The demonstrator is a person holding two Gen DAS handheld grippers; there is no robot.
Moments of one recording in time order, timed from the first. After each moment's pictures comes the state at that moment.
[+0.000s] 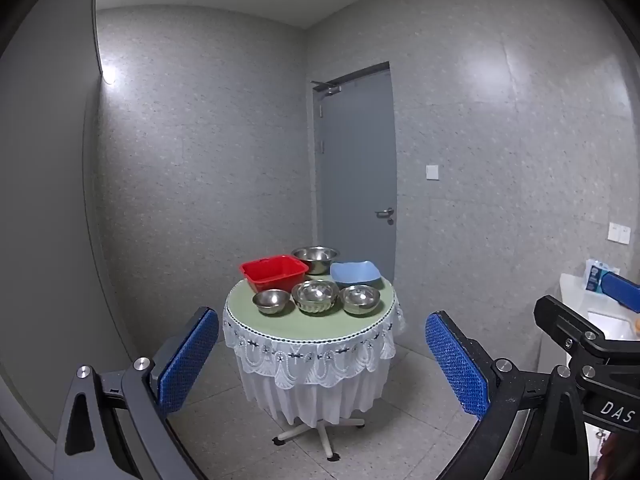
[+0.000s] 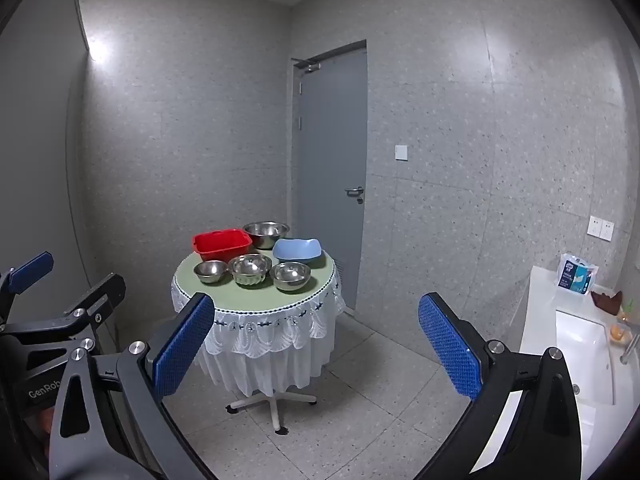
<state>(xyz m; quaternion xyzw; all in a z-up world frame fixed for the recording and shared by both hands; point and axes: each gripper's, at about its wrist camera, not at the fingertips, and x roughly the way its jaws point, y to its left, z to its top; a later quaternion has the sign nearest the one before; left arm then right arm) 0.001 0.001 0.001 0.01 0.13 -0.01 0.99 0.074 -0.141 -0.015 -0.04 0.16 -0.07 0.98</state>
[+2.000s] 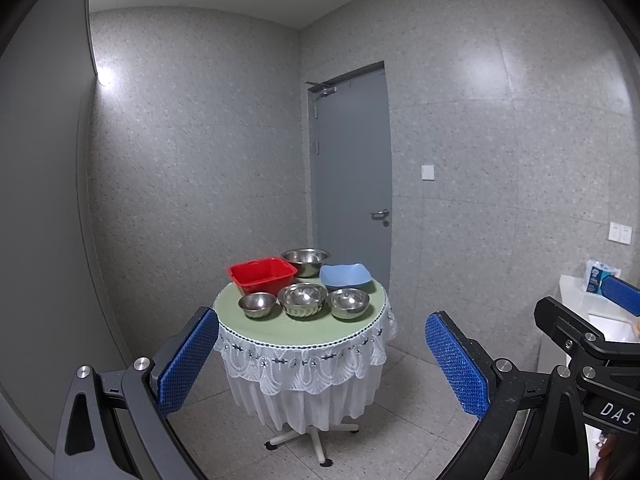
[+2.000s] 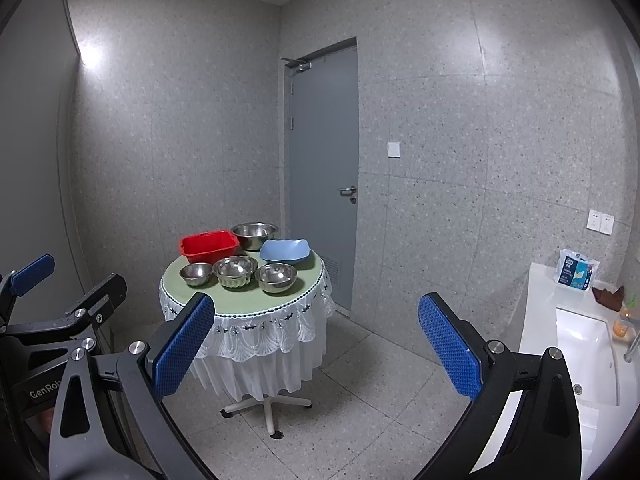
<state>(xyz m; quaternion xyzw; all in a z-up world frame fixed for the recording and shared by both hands) 0.029 -0.021 -0.010 0.01 0.12 -0.01 0.99 0.085 -0.186 -0.019 -0.03 0.15 -0.07 0.99</state>
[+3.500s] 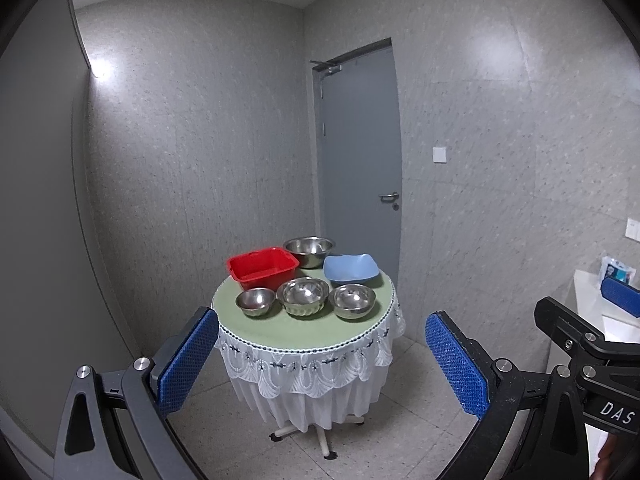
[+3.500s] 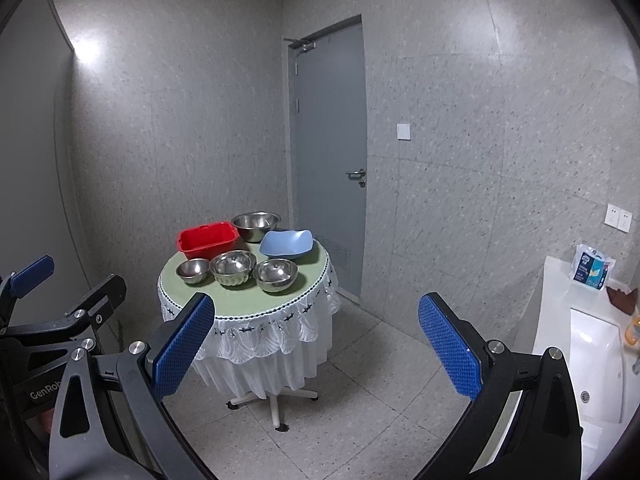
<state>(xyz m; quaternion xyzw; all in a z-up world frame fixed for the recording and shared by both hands) 0.124 -0.045 0.016 0.02 0.16 0.01 0.99 0.148 -0.214 -0.009 -0.01 0.19 -0.05 0.98</state>
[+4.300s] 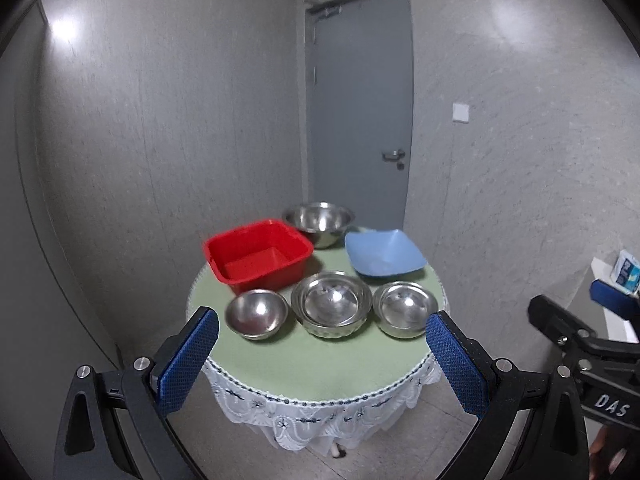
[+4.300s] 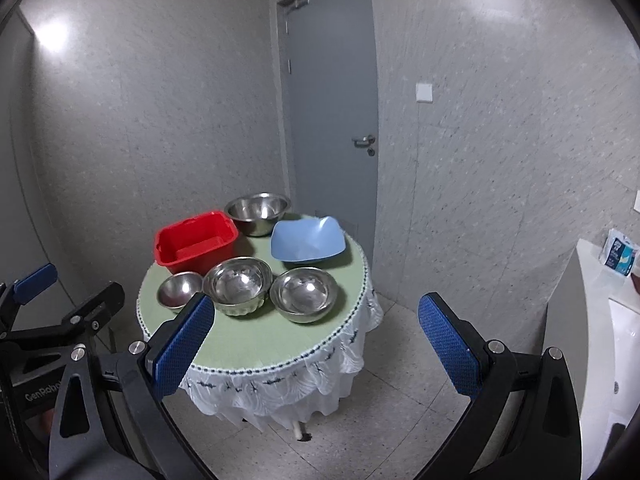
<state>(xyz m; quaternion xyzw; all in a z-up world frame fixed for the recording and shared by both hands) 0.461 0.113 -0.001 0.00 0.27 -0.04 0.96 0.396 -0.137 -0.062 0.01 0.26 -0.08 0.96</state>
